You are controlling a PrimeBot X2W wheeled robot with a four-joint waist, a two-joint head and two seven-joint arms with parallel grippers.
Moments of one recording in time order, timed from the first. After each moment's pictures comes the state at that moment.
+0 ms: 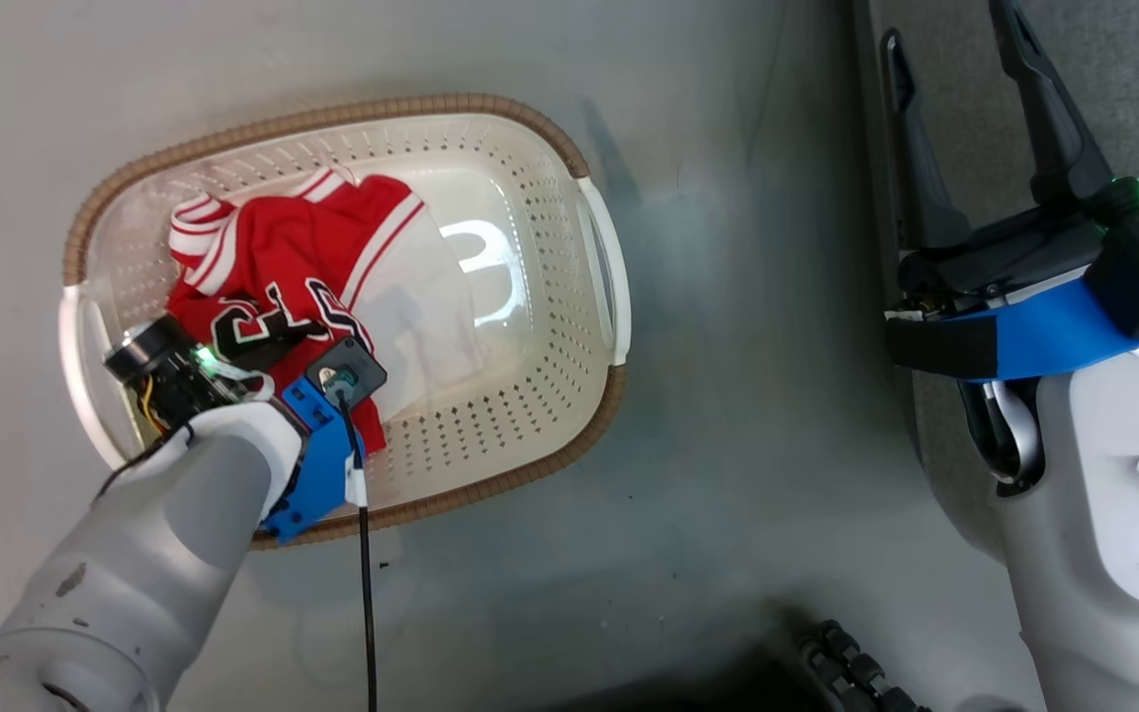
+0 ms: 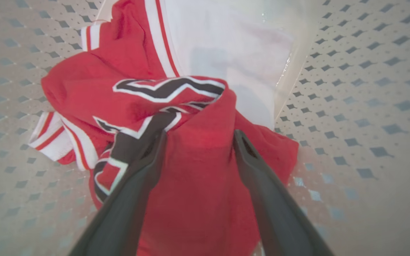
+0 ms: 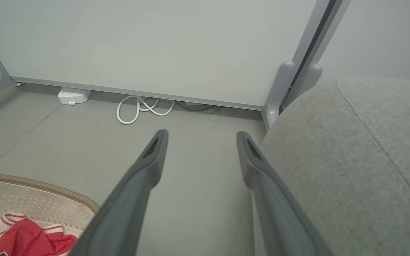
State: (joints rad) left arm -0.94 0.24 -1.23 1.24 -0.38 -0.13 -0.09; right arm -0.61 -0.11 0.09 0.14 0.05 0.13 -0.26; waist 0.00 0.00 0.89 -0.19
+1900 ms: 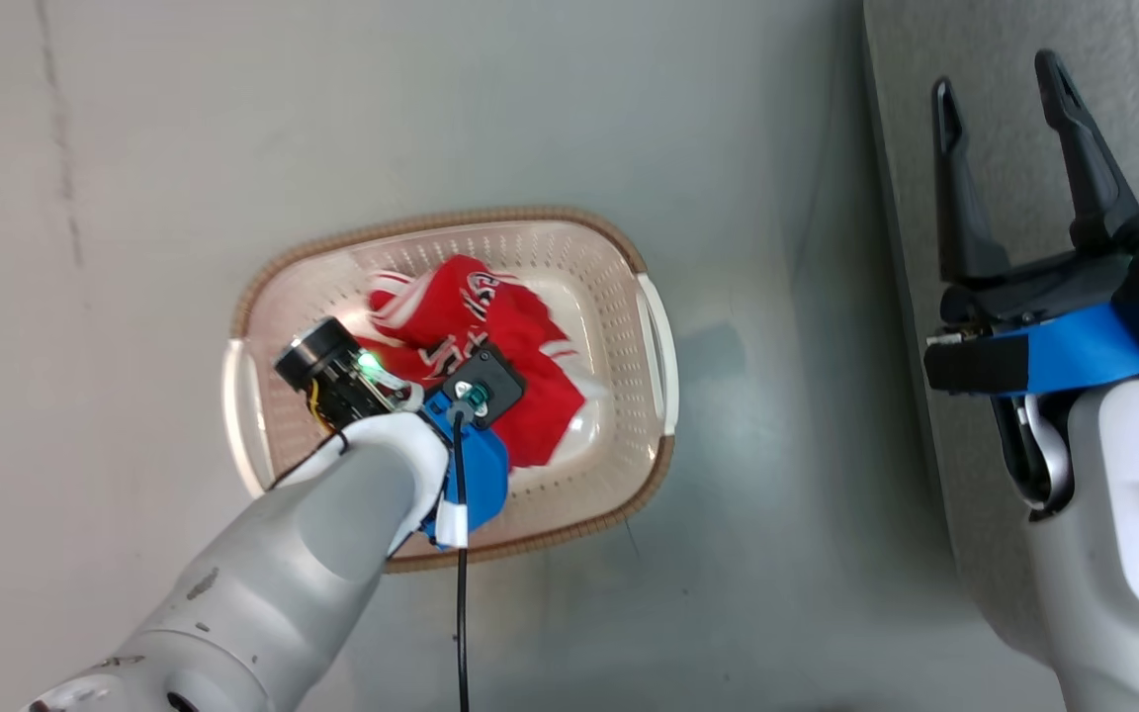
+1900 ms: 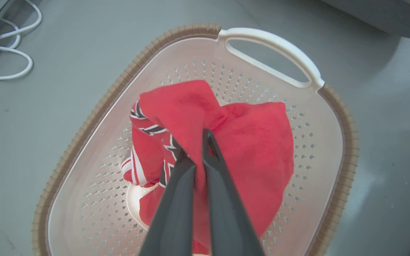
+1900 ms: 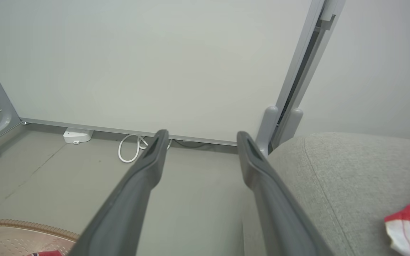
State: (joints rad) left arm -0.94 0.10 -1.28 1.16 -0.51 -0.13 -0.19; right arm -0.57 -0.13 0.02 0.18 0.04 0.13 -0.26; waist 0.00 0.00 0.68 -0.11
